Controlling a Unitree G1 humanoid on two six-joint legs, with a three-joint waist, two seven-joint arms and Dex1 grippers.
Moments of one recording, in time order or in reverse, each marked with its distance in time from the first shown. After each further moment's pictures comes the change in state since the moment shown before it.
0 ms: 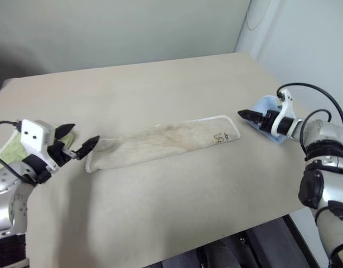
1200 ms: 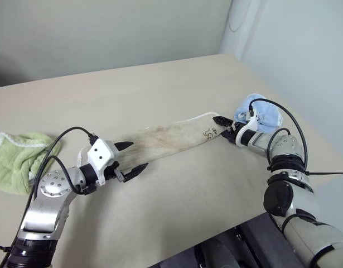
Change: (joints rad) left arm 0.009 -0.047 -0.323 -0.120 0.130 -0.105 -0.057; right arm 0.034 0.311 -0.238 -0.029 0.234 0.042 -0.448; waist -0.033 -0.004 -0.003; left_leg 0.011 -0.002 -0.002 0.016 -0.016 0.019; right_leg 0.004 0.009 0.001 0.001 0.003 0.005
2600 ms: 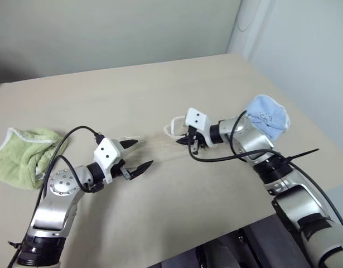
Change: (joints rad) left arm -0.030 -0.047 -0.036 0.009 0.029 -0.015 0.040; right arm 0.044 -0.123 1.079 -0.571 -0.445 -0.465 0.607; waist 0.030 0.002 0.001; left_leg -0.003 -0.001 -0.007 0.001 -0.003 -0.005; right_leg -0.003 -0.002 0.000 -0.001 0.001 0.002
